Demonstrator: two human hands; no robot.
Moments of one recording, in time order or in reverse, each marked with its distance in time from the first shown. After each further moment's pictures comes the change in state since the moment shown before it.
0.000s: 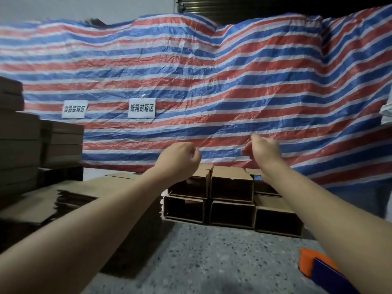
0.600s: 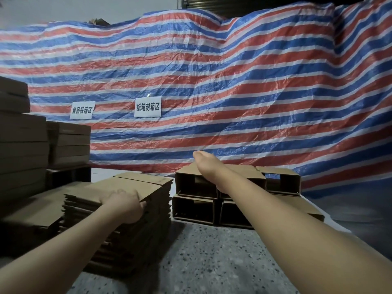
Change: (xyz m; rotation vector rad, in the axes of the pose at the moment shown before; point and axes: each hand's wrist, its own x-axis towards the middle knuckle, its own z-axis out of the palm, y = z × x) left_hand -0.065 -0.152 0.018 0.621 -0.609 -0.577; right_hand -0.031 0.009 0.120 -0.243 -0.618 0.000
